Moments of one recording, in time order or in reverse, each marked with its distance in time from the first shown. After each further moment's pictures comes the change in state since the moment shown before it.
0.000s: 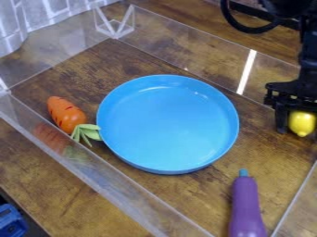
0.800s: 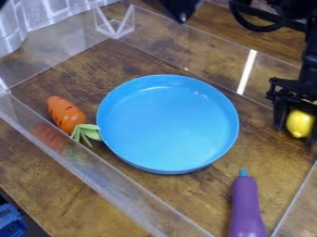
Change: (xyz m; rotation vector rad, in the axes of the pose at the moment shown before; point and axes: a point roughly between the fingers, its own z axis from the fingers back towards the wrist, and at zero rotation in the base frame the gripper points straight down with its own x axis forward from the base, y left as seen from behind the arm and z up) arm -0.012 0.001 0.008 0.043 0.131 -0.232
